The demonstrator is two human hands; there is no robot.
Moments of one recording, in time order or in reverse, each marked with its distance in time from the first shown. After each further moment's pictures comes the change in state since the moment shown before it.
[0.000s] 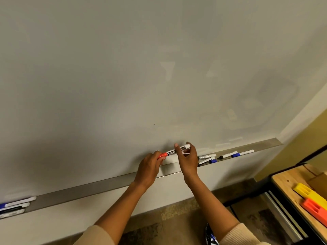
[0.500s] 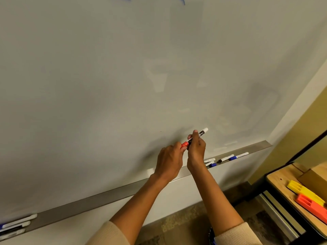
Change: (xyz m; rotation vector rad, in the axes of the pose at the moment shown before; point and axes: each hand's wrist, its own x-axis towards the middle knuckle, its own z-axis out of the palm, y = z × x) left_hand 0.022 0.082 -0.035 0.136 0.052 0.220; right_hand -0.025 -0.091 0.014 0.388 0.195 -0.004
